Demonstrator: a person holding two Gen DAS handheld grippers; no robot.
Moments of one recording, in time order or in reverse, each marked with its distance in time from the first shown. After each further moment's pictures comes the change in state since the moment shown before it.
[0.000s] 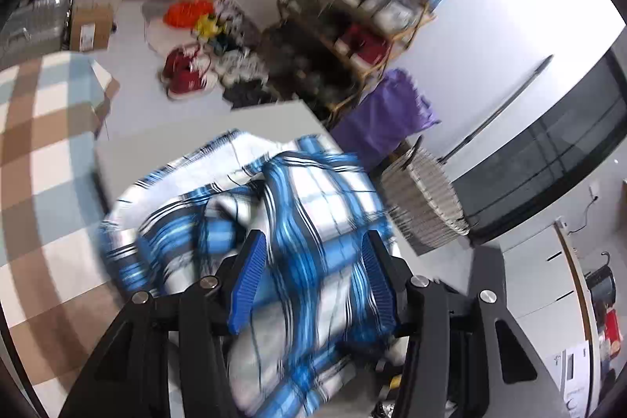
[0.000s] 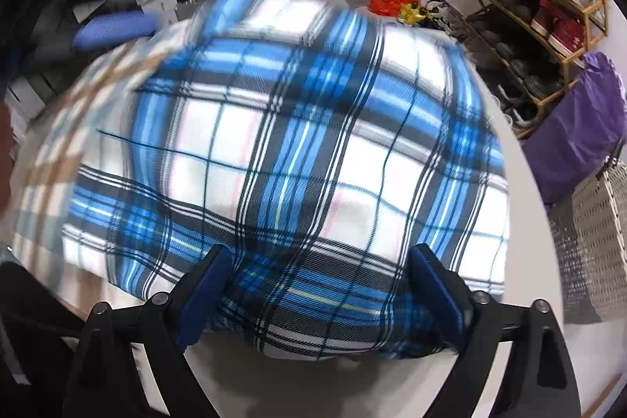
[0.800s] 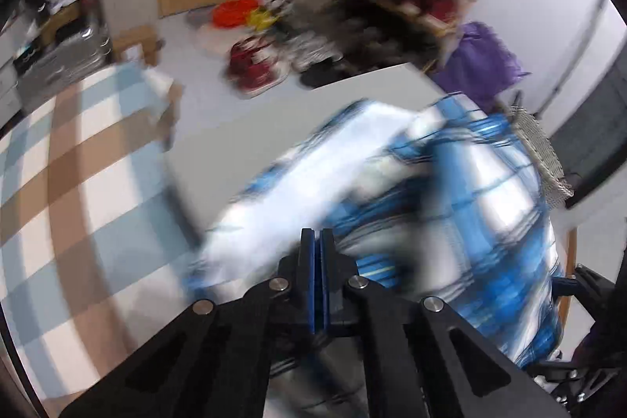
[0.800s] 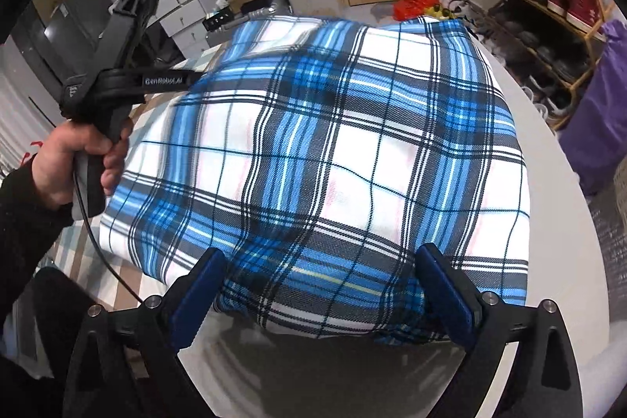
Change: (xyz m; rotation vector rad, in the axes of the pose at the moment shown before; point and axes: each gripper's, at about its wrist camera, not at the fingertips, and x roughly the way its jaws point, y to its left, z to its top) left arm 0.018 0.047 -0.006 0.097 0.059 0.315; right arm -0.014 -0.032 -0.016 0.081 -0.067 0.219
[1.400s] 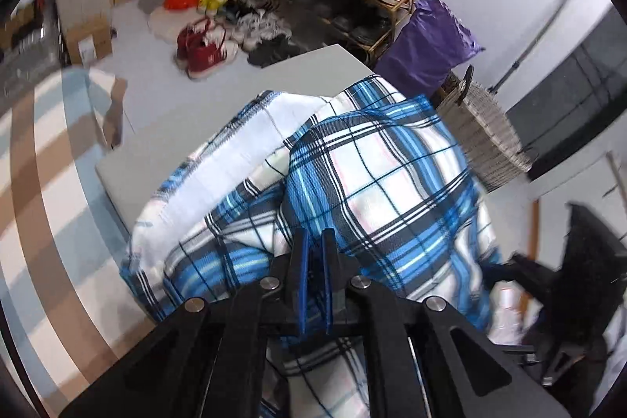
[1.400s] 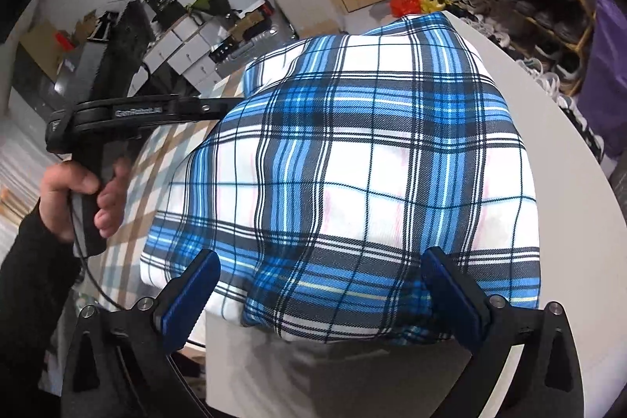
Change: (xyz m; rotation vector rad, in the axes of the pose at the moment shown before) left arm -0.001 -0.074 0.008 0.134 0.081 -0.092; right arm -0.008 -0.021 0.000 0.140 -0.044 0.138
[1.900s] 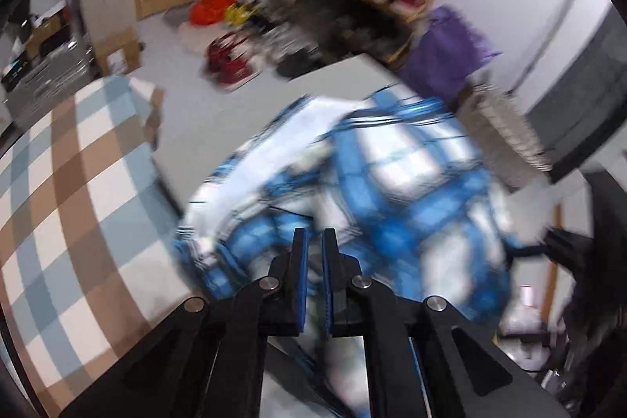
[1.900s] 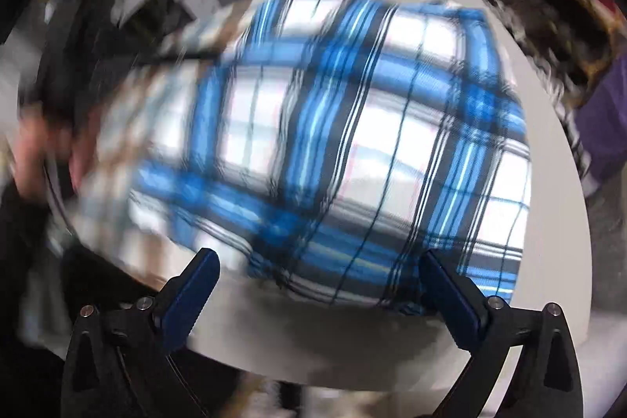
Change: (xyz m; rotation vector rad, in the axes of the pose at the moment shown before) left arm -0.060 -0.003 -0.025 -0.012 -0.063 0.043; right arm -0.011 0.026 0.026 -0.094 0.221 -0.073
